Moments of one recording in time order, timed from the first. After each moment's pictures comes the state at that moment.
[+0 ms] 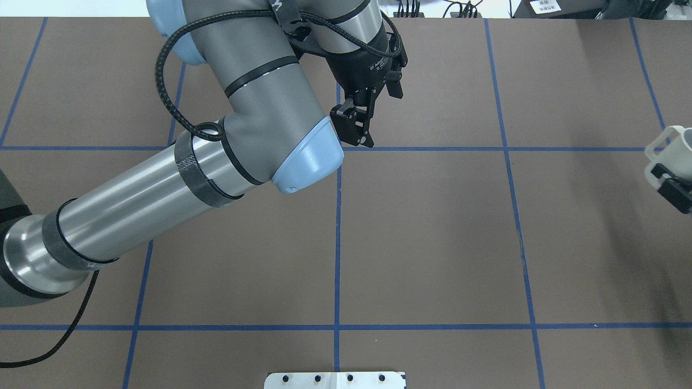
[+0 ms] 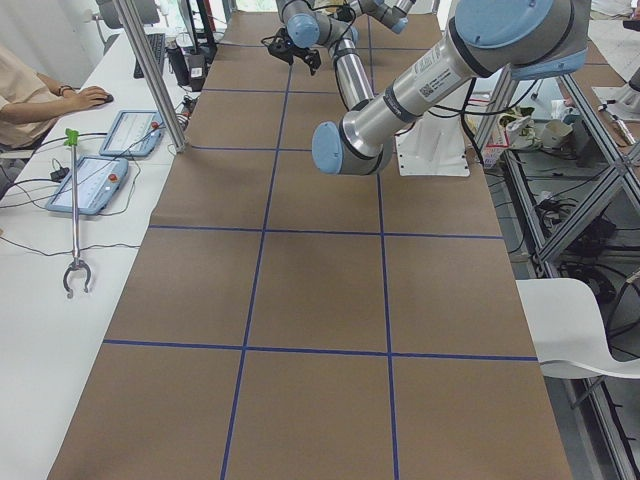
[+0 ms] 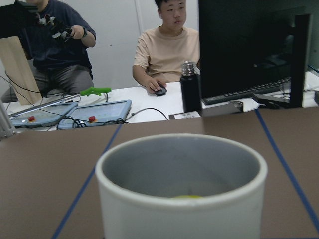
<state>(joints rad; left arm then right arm) -0.73 -2.69 -1.52 -1.46 -2.26 -2.21 0.61 -2.01 1.51 0.28 1.03 1.10</state>
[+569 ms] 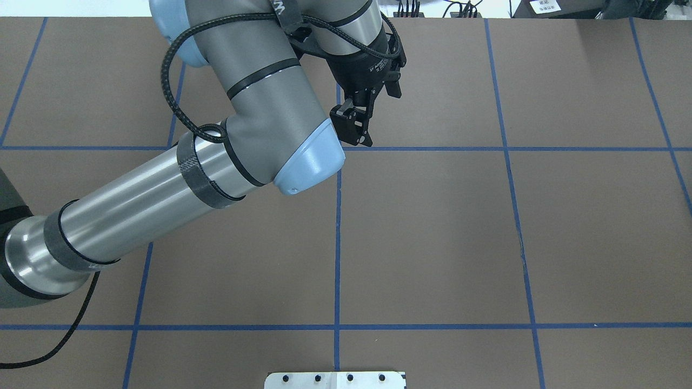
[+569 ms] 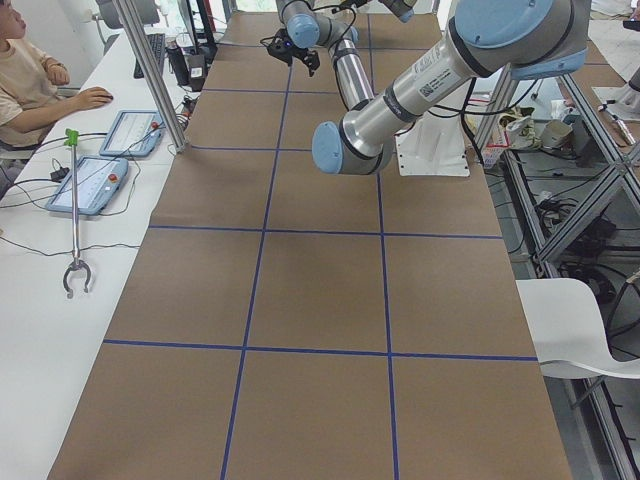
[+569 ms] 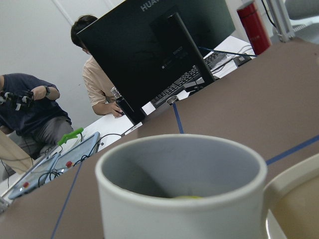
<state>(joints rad) -0.72 -2.68 -1.52 -1.46 -2.24 -2.21 0.89 -2.05 1.16 0.72 1.30 1.48</state>
